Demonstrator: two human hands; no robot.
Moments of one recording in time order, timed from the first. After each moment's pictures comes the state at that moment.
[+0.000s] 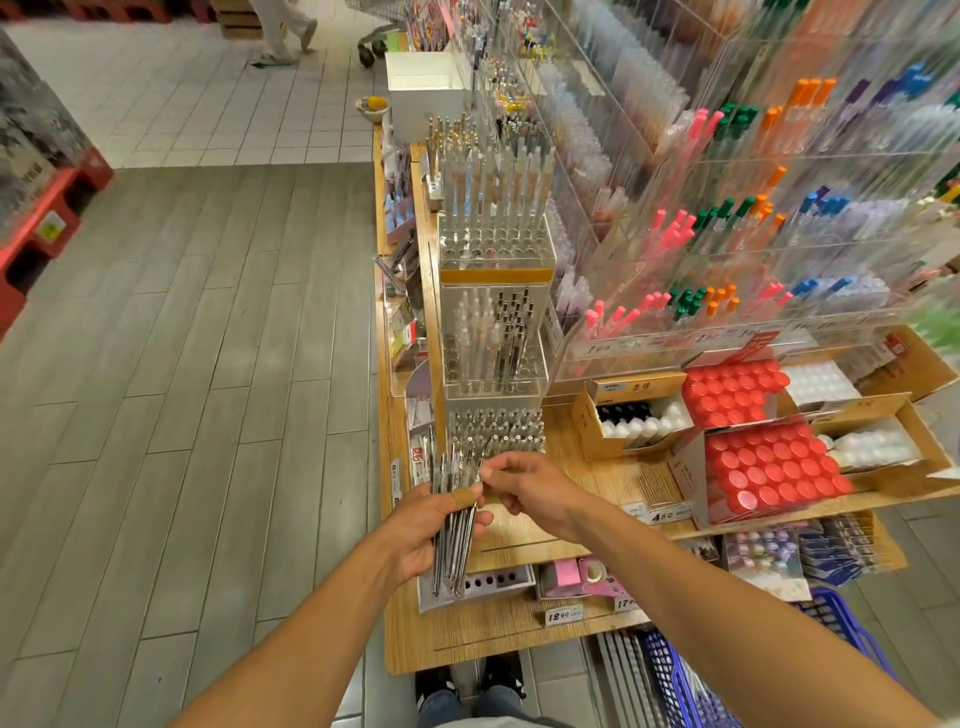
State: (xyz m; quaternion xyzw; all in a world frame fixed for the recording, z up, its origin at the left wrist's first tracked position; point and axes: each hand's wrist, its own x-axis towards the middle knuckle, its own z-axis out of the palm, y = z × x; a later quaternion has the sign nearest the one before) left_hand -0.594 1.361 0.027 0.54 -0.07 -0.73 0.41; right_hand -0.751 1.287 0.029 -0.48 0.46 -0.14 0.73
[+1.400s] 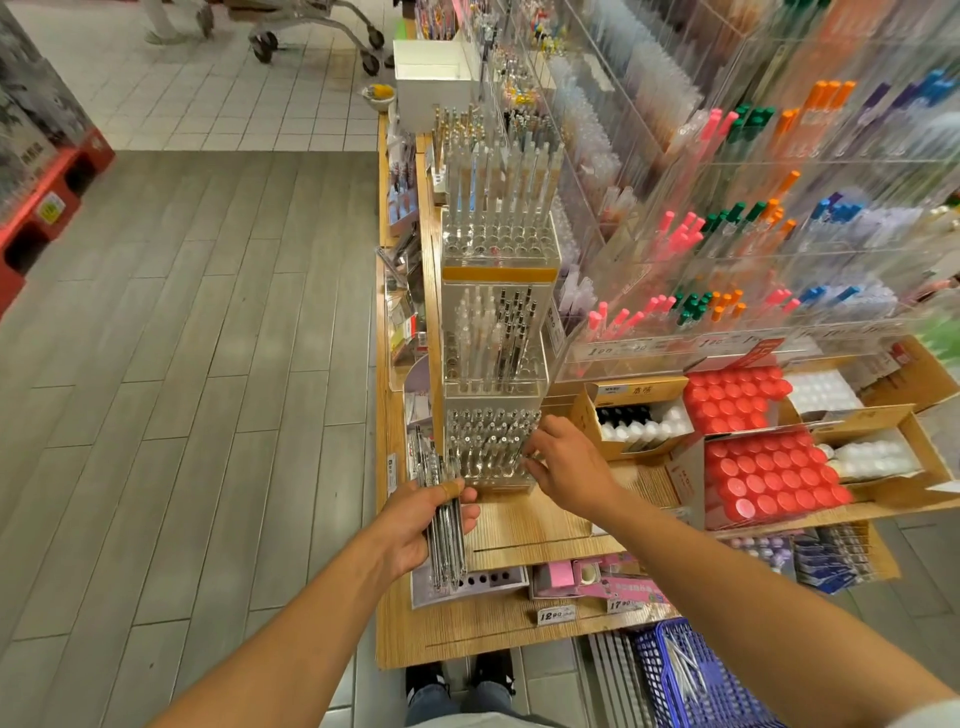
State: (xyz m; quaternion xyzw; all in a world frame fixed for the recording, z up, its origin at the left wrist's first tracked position) left_hand -0.591 1.356 0.024 0.56 -0.03 -0.70 0.43; right_hand -0.788 1.246 0.010 -0.90 0.41 -0.10 0.14
